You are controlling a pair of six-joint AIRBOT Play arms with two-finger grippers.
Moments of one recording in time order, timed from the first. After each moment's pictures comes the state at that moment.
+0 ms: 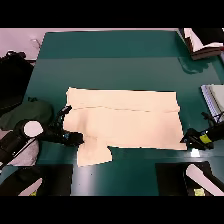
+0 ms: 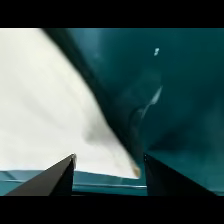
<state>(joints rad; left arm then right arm) -0.41 -0.77 0.50 1.00 -1.08 -1.70 -0.63 -1.02 0.51 -1.31 1.41 1.37</state>
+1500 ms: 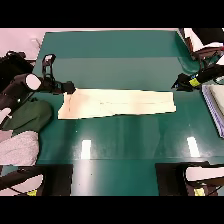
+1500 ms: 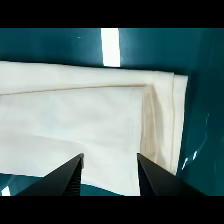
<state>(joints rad) -0.15 -1.24 1.08 1.29 -0.75 -1.56 -0.25 -1.53 1.44 -1.14 1.36 1.41</state>
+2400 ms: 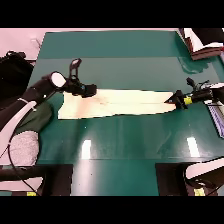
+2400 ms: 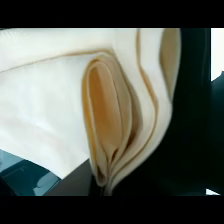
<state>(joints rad) -0.36 -1.46 1.19 1.04 -0.76 -1.56 -0.41 -1.71 1.16 -0.77 1.34 1.13</state>
